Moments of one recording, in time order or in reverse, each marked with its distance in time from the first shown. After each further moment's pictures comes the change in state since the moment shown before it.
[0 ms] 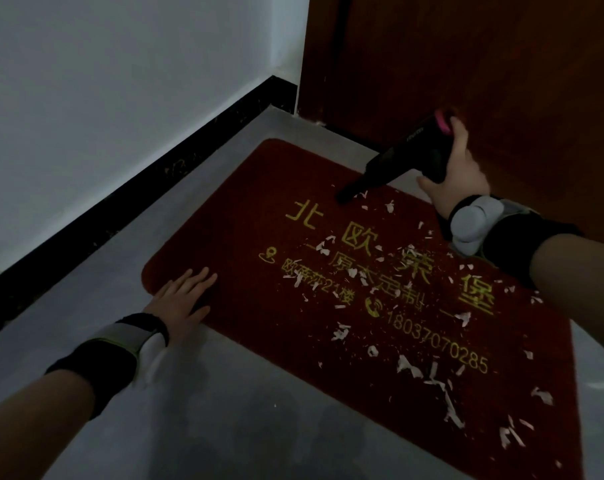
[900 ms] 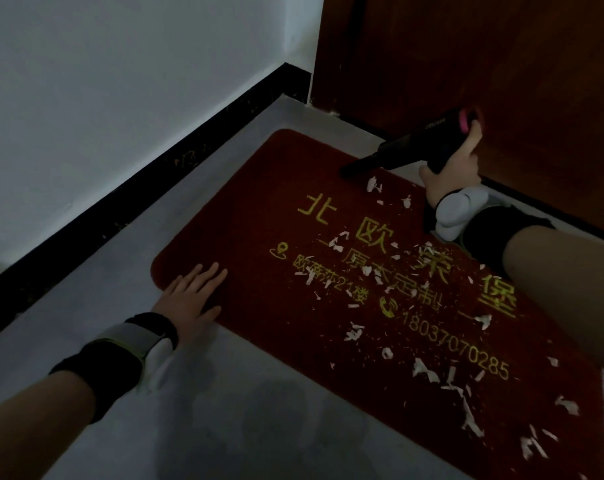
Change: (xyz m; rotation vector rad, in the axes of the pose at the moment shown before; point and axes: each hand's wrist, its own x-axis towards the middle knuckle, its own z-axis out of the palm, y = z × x) left_hand -0.005 0.006 0.002 0.022 0.020 -0.007; right_hand 0.017 -0.017 0.047 0.122 0.117 0.255
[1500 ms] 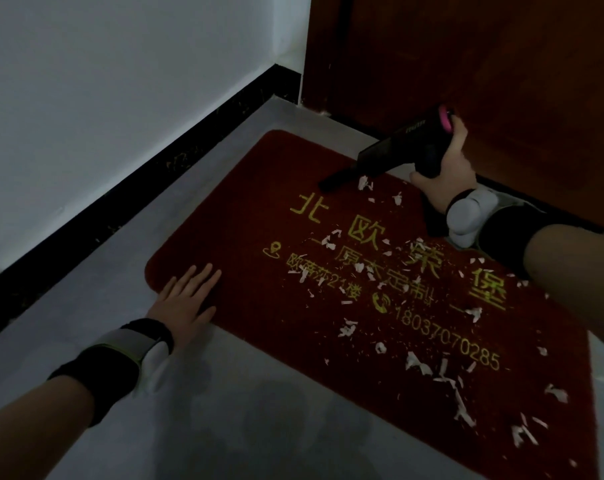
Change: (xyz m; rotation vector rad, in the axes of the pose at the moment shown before) left_hand -0.002 0.000 0.007 0.034 0.051 0.000; right_hand -0.003 0.021 -0.020 0.101 -0.151 -0.310
